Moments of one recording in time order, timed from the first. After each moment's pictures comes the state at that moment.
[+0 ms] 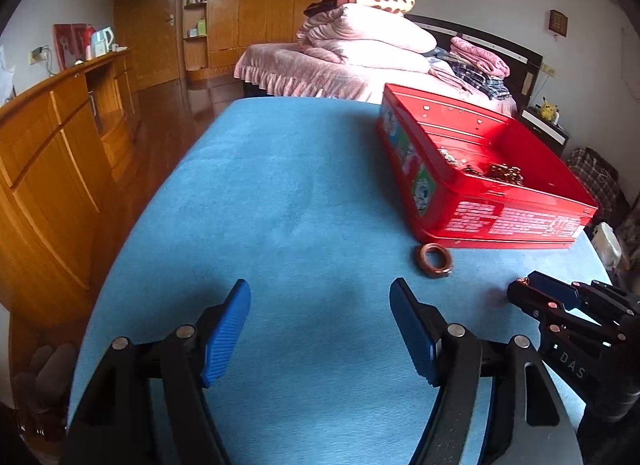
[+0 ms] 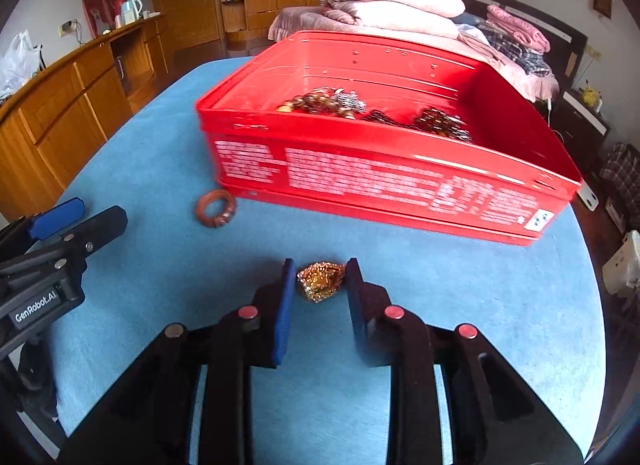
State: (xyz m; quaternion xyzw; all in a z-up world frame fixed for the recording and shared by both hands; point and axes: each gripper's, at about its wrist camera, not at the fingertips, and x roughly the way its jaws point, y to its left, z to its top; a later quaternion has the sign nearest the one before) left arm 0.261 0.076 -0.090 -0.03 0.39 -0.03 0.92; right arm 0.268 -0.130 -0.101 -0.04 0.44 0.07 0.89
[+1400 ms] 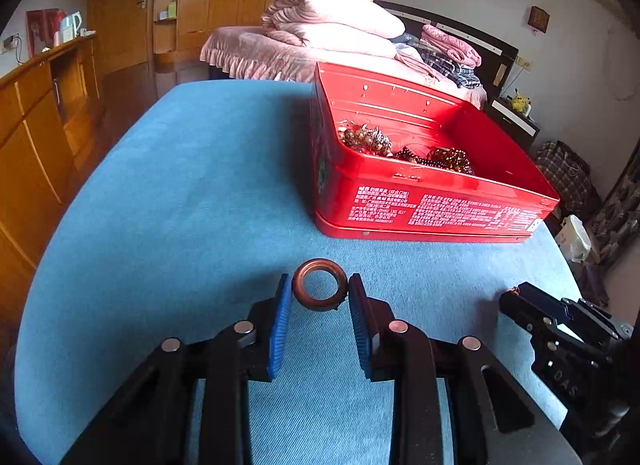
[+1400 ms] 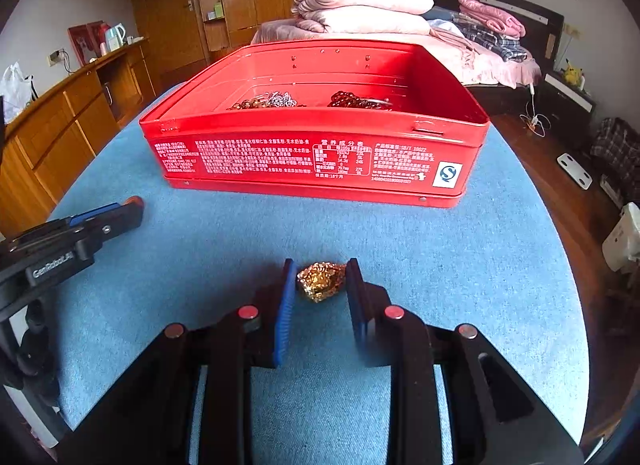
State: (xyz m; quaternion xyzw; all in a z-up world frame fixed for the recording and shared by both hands) left arm 0.265 0.030 -0.090 -0.05 0.41 -0.09 0.90; right arm 0.247 -0.195 -0.099 -0.01 0.42 0.06 0.90
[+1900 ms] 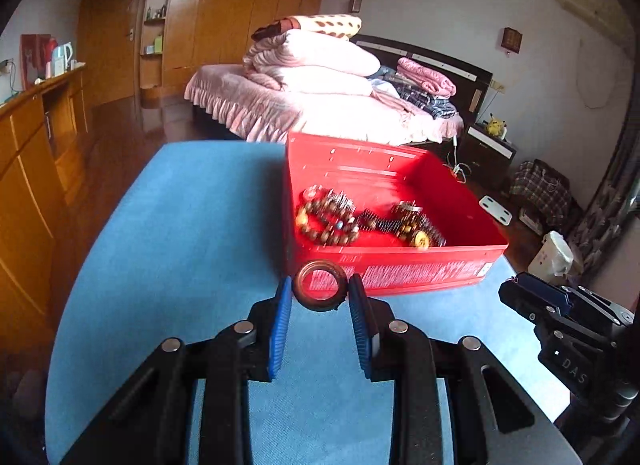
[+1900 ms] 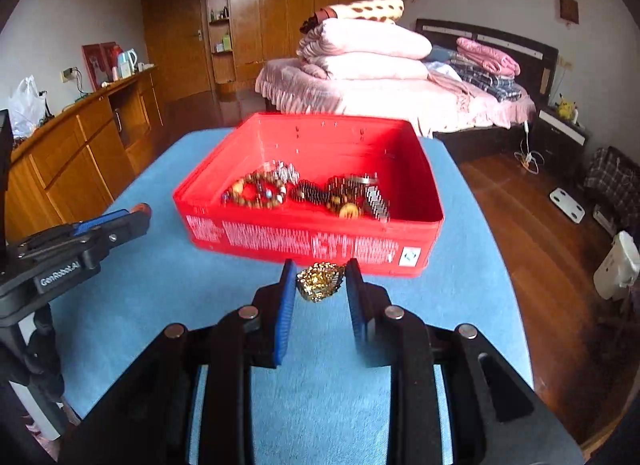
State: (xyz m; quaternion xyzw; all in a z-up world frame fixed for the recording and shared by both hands) left arm 0.264 0.015 -0.026 -0.05 0.35 -0.12 0.93; right arm 0.241 -0.205 -0.031 -0.02 0.35 0.07 0.93
